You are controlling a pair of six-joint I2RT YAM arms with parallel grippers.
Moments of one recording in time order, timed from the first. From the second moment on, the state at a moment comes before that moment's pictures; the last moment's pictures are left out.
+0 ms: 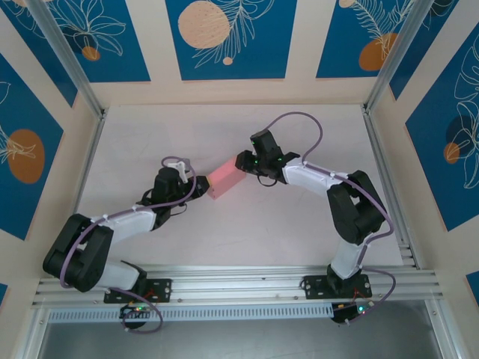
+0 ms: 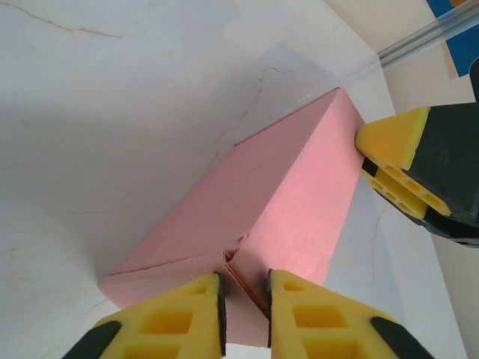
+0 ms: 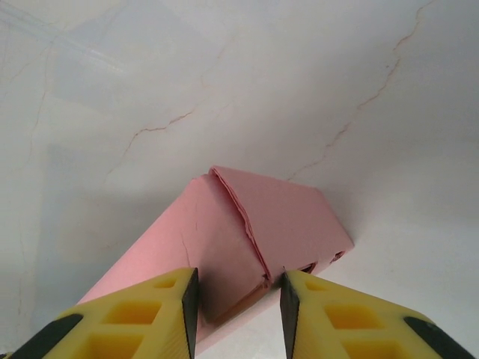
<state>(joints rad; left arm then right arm) -0.44 1.39 0.51 0.38 0.26 -0.76 0.58 1.77 1.18 -0.19 -0.10 0.74</state>
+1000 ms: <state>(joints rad) -0.50 1.36 0.50 0.37 0.22 -0.68 0.58 1.72 1.21 -0.34 -0.28 0.97</state>
